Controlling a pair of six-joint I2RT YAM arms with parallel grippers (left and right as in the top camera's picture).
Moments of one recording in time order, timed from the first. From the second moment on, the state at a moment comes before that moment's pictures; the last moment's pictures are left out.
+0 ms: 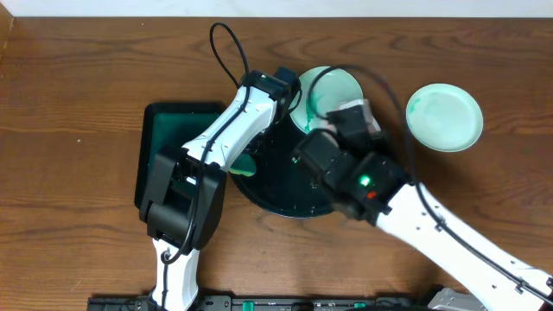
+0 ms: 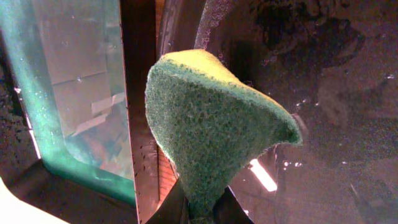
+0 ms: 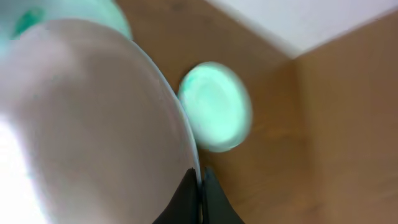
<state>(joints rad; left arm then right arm) -0.48 2.08 1.65 -1.27 -0.30 -0.58 0.81 1.46 1.30 -1.10 0.90 0.46</state>
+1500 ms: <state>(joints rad) -0.48 2.08 1.65 -1.28 -0.29 -0.58 -0.31 1.89 1.31 -0.79 0.15 0.57</state>
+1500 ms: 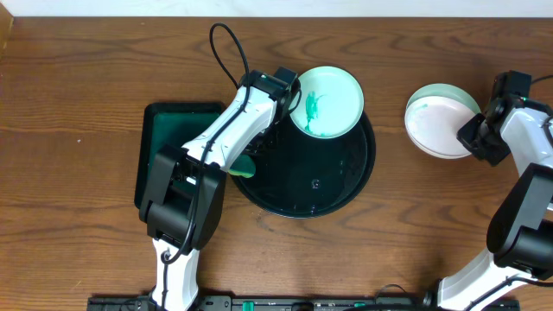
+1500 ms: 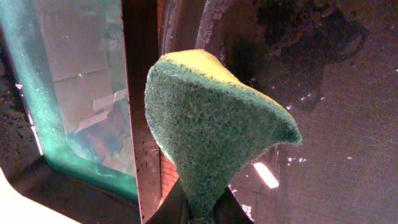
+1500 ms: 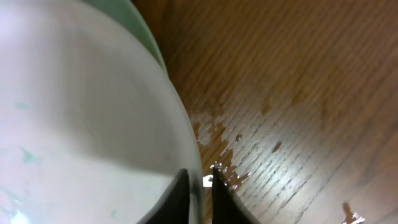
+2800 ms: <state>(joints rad) -0.48 2.08 1.65 -1.28 -0.29 -0.58 0.08 1.79 1.48 -1.01 0.05 0.28</state>
